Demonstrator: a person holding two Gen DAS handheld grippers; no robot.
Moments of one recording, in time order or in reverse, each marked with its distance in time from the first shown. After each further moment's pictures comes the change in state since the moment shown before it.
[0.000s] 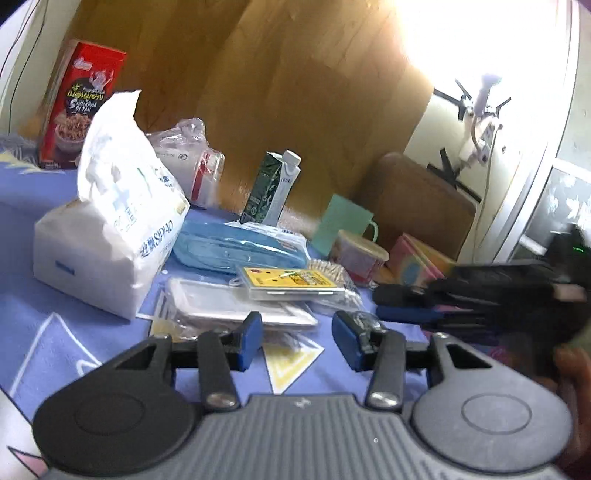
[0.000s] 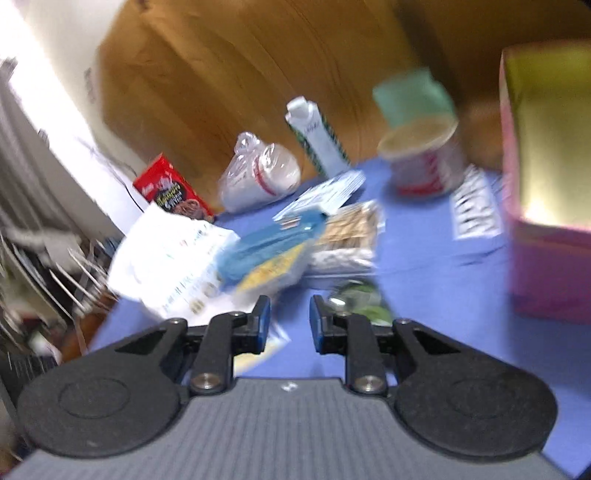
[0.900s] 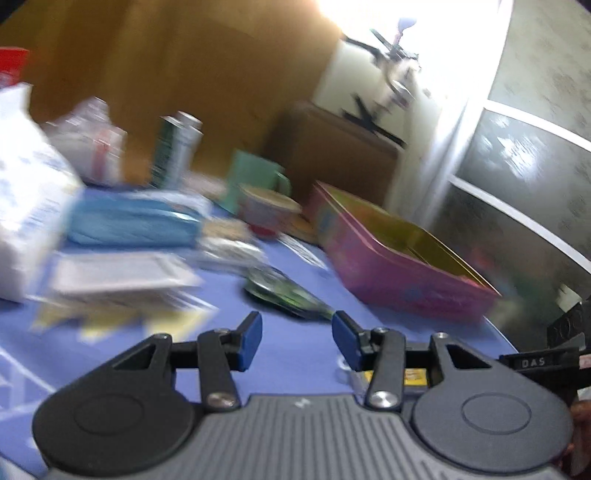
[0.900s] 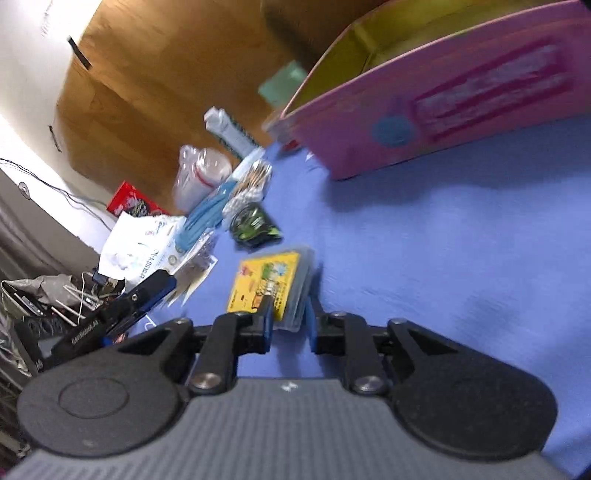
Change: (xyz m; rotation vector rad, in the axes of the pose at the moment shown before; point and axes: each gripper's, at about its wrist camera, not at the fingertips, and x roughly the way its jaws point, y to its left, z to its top) left arm 0.014 -0.058 -0.022 0.157 0.160 -0.208; right arm -0.121 -0.054 -0.100 0.187 -0.103 -0.114
